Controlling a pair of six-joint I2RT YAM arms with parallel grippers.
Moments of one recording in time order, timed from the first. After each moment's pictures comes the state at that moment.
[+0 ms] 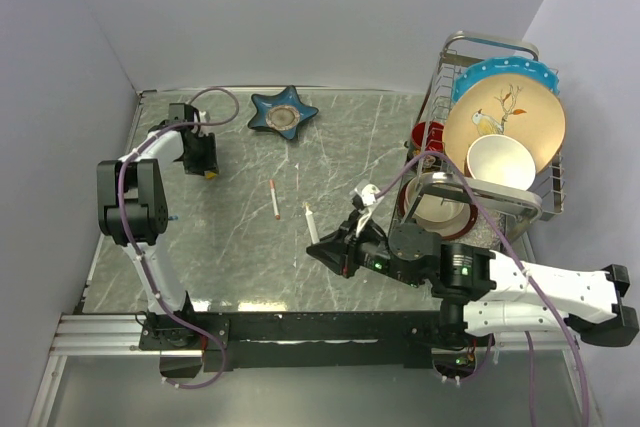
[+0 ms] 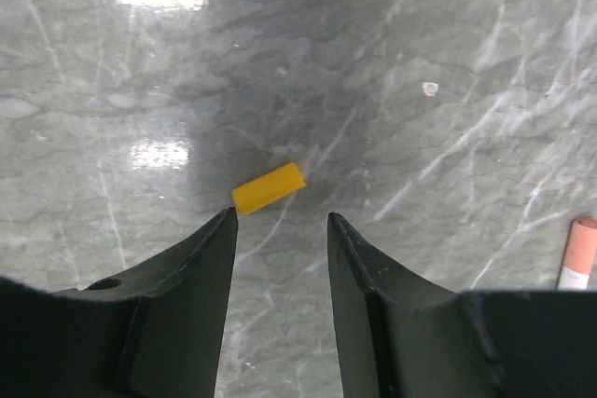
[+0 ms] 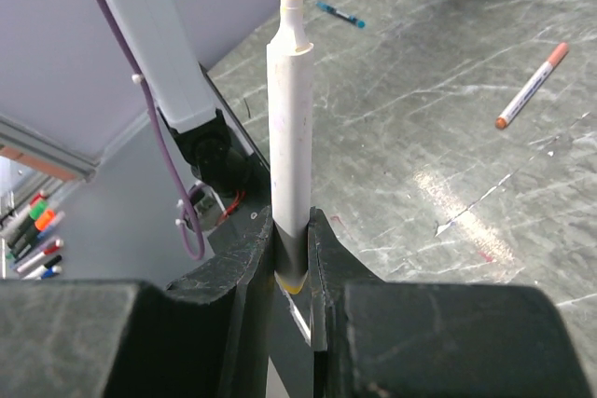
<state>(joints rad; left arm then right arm) 0.04 1.95 1.39 -0.52 0.12 -0.09 1.35 0.87 0.88 -0.21 0.27 0.50</state>
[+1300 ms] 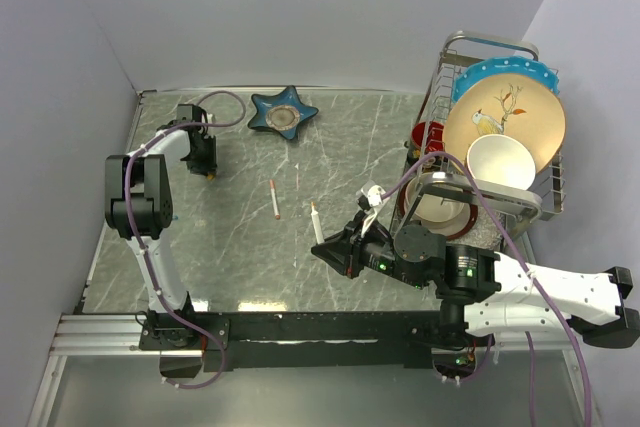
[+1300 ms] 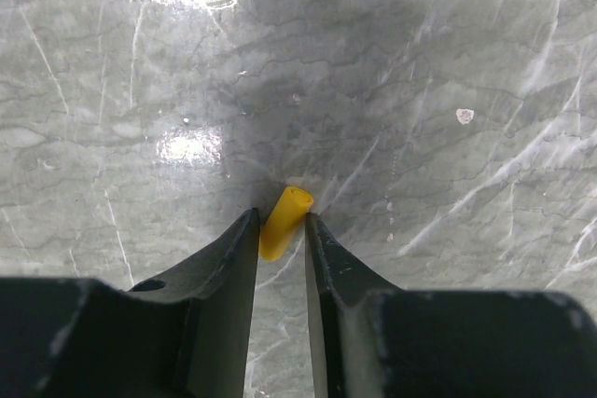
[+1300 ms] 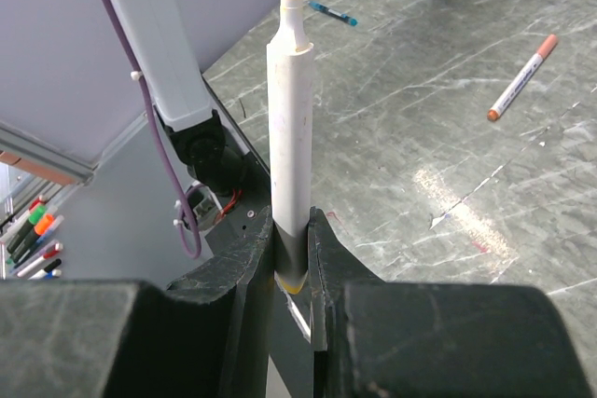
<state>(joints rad) 0.01 2.01 1.42 -0.51 0.03 -0.06 1.35 0.83 0.86 -0.23 0.29 0.51</state>
